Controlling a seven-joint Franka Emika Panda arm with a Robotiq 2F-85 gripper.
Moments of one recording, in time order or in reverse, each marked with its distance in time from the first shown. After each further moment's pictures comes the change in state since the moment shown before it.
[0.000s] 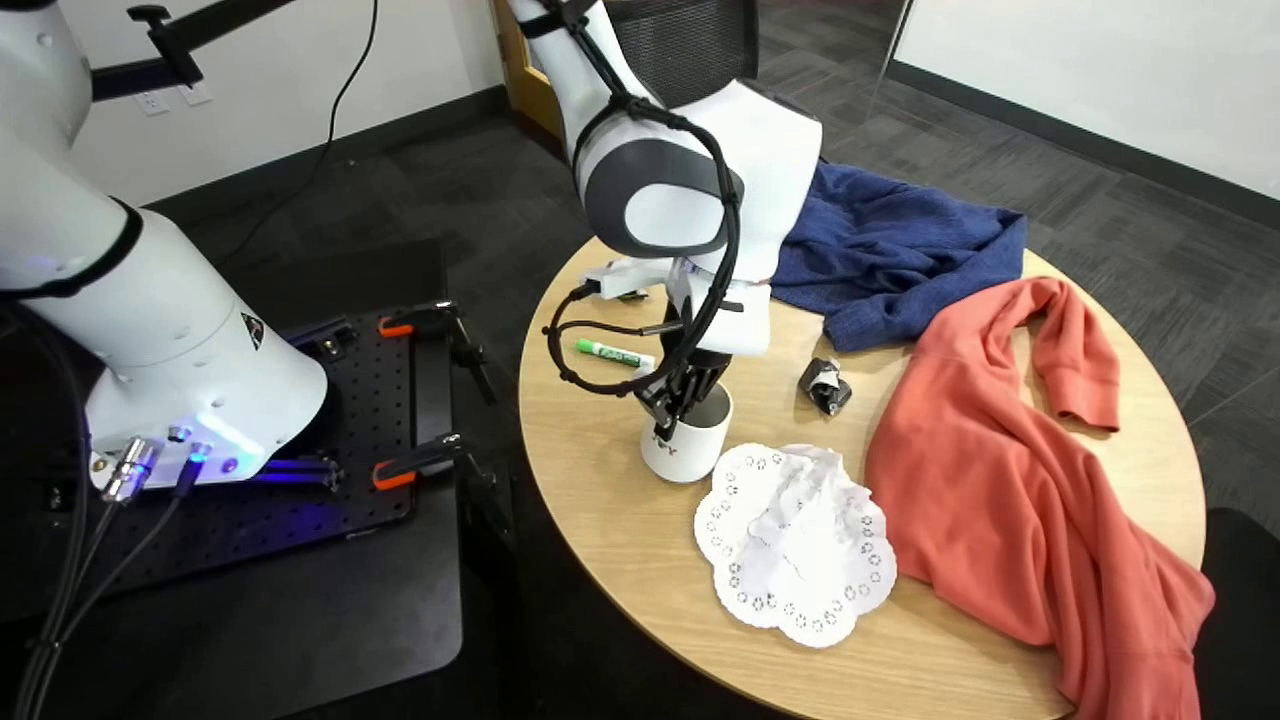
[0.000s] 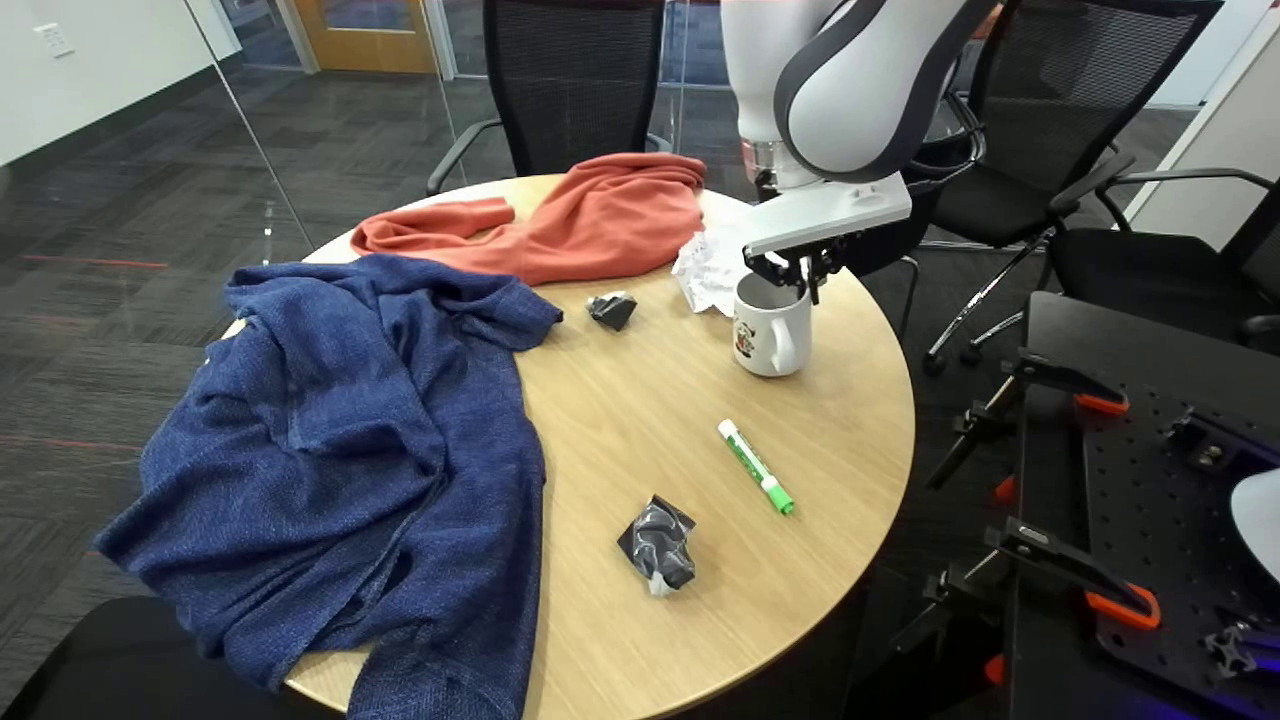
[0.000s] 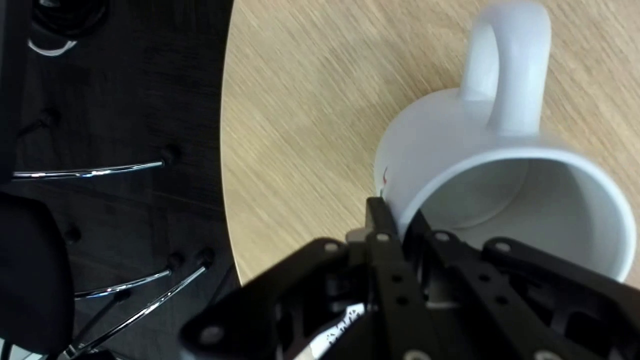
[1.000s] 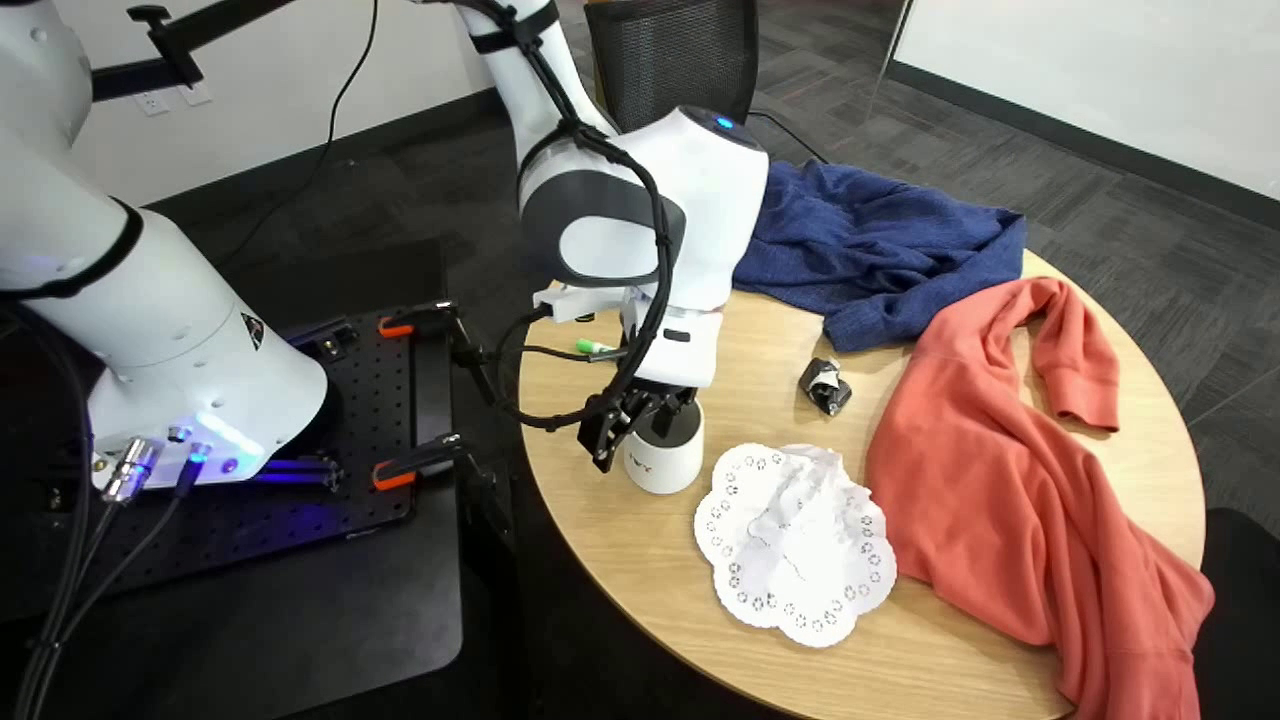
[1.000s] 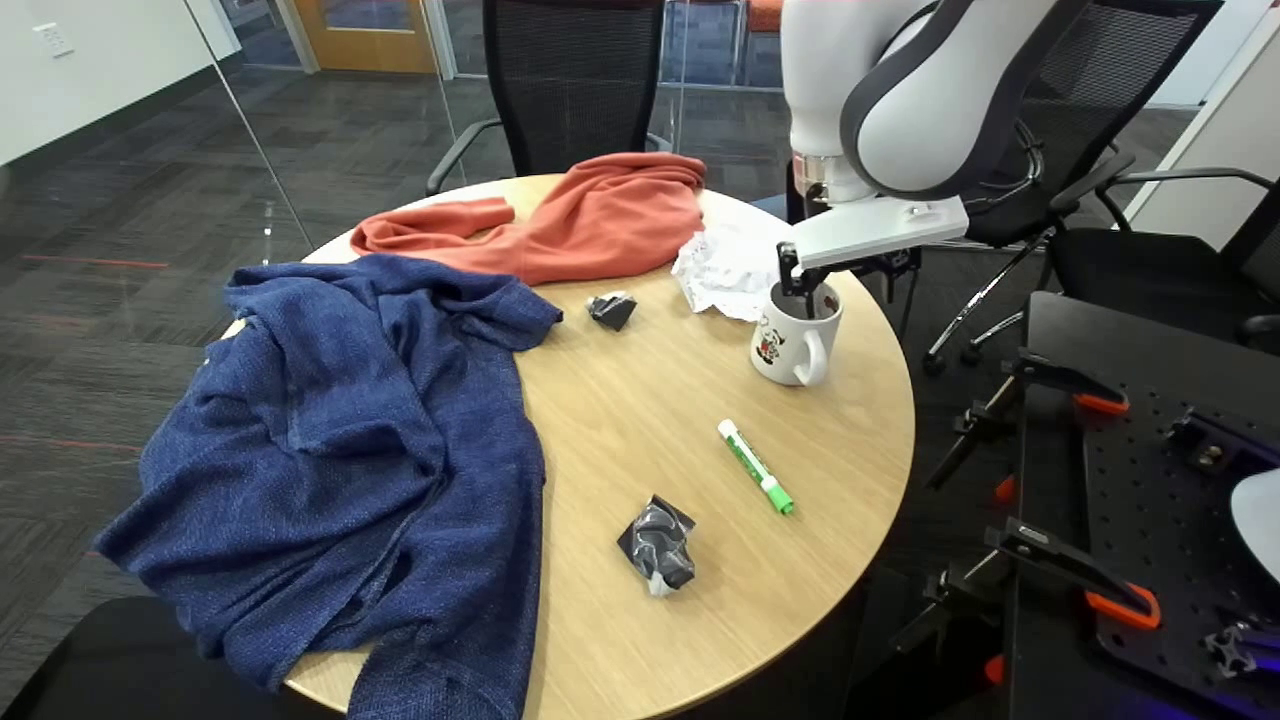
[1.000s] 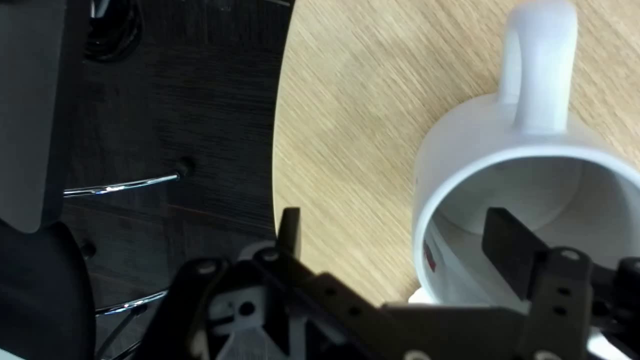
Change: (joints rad) arm 0.003 -0.053 -0.048 -0.144 -0.032 0.101 0.023
